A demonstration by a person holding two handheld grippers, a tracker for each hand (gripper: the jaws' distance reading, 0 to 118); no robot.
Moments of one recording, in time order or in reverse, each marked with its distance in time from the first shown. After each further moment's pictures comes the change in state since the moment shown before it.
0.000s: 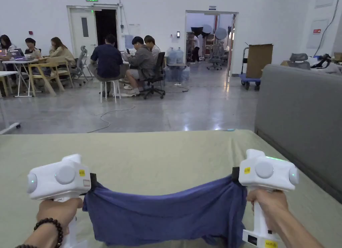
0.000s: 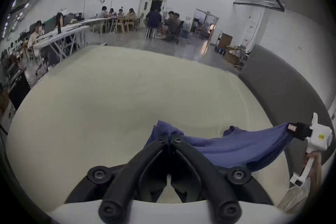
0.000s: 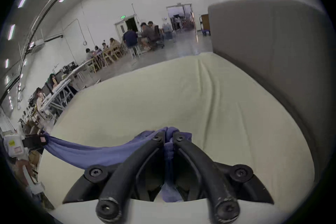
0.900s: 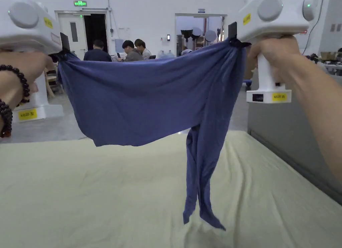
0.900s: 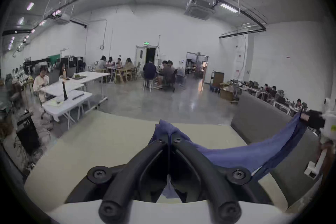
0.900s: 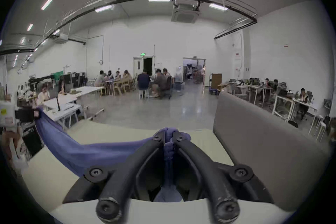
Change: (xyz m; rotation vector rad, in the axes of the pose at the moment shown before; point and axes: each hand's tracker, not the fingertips) left arm 0.097 0.248 0.234 0.438 0.012 -0.125; right arm -0.109 0.282 0.228 0.463 -0.022 0.237
